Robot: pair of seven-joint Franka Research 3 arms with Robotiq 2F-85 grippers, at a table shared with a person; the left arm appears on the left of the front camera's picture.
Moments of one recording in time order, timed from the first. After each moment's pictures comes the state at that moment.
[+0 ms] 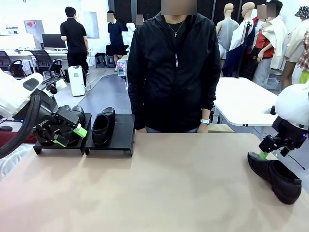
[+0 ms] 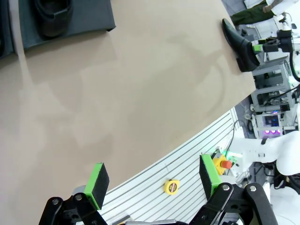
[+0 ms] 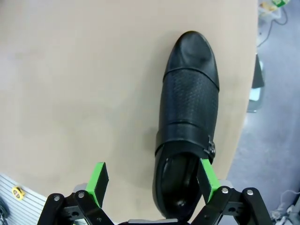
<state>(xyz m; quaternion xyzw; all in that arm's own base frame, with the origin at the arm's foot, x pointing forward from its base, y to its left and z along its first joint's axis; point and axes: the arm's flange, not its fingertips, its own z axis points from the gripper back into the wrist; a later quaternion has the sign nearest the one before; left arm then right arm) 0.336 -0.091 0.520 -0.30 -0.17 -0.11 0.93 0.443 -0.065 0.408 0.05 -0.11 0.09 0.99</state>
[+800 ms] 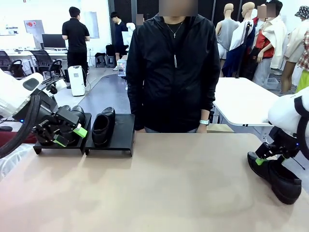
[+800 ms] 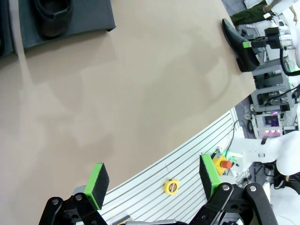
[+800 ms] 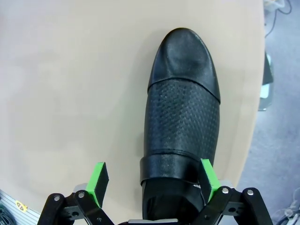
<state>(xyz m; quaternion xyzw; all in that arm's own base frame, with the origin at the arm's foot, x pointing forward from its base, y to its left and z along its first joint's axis) 0.336 -0.091 0.520 -0.30 -0.17 -0.11 0.93 0.468 -0.081 0.360 0.07 -0.10 0.06 0.99</state>
